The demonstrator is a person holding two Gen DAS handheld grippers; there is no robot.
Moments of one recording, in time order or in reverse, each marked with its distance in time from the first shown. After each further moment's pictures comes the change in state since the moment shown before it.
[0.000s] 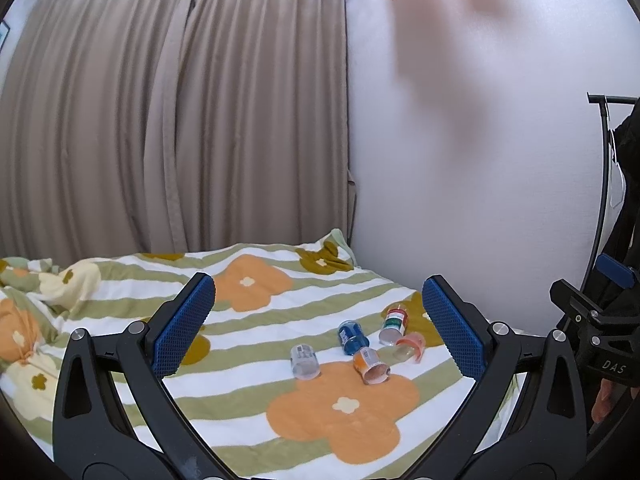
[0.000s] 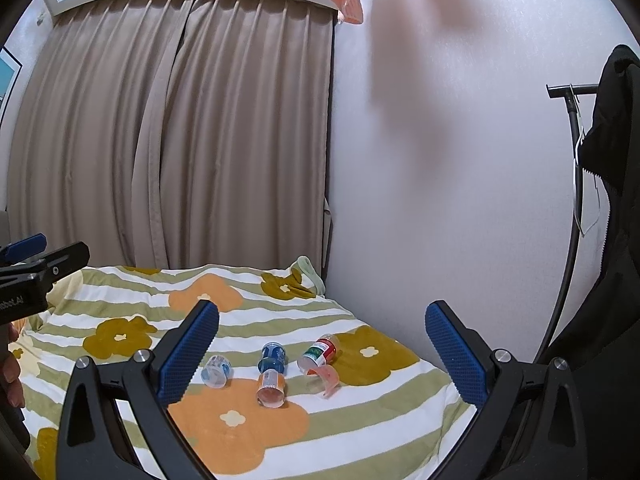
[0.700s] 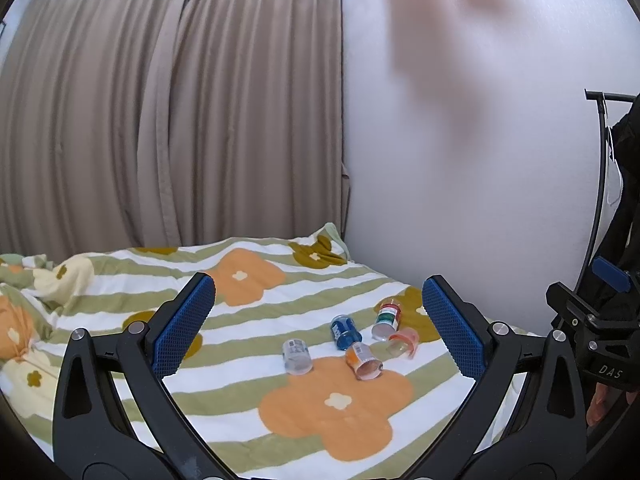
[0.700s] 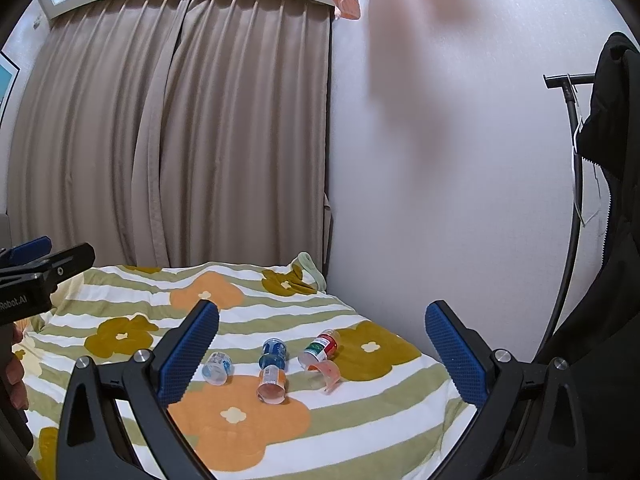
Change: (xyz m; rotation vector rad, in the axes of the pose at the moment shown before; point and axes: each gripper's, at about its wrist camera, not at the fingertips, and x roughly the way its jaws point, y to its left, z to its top) left arm 0.001 -0.006 -0.001 -0.004 0.021 -0.020; right arm 0.001 -0.005 -0.007 0.012 0.006 0.006
